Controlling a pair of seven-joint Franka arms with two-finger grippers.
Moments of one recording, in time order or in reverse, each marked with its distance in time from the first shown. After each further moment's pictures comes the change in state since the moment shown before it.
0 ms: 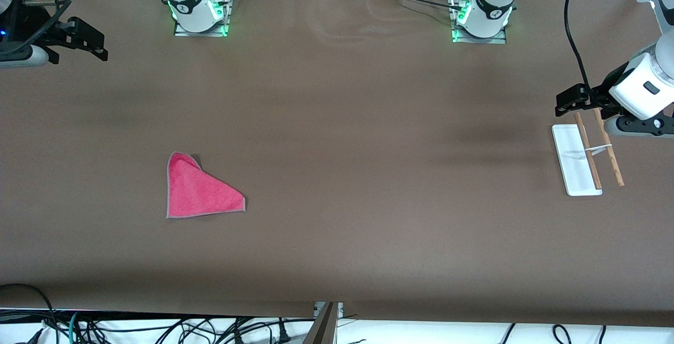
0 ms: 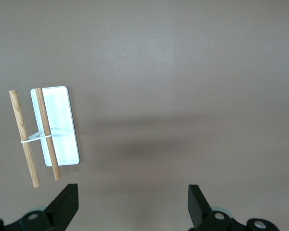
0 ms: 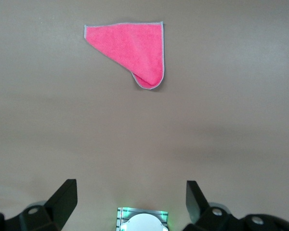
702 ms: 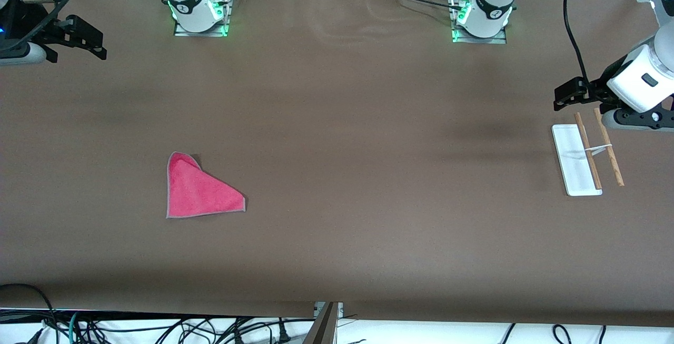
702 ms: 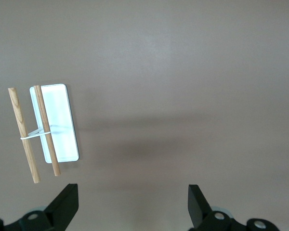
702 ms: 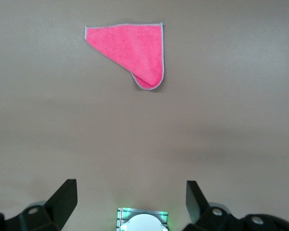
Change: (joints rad) left arm -0.004 -0.015 -0.008 0.001 0.000 -0.020 0.000; right arm 0.000 -0.006 0.000 0.000 0.000 0.000 0.000
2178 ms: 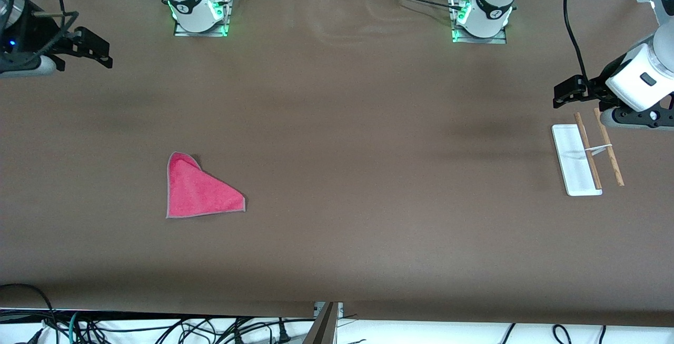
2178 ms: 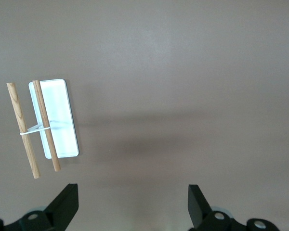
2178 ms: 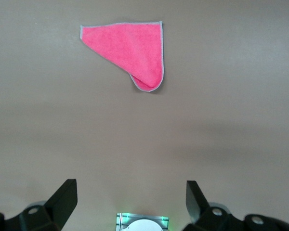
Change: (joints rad) left arm 0.000 -0.002 -0.001 0.000 0.000 -0.020 0.000; right arm 0.000 0.003 -0.007 -0.089 0.000 0.084 0.001
